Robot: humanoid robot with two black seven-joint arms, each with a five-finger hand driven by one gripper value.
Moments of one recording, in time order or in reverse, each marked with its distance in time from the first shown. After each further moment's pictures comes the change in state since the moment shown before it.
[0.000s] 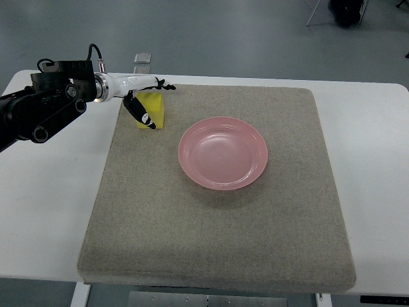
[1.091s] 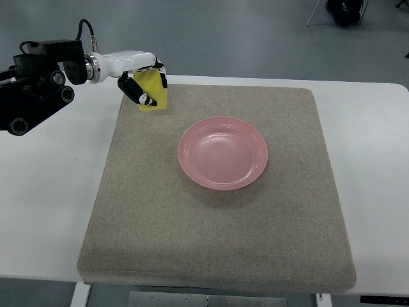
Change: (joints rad) left arm -0.046 0.122 0.011 -0.265 0.036 0.062 -0.002; right arm 0.000 0.000 0.000 0.000 0.000 0.000 0.000
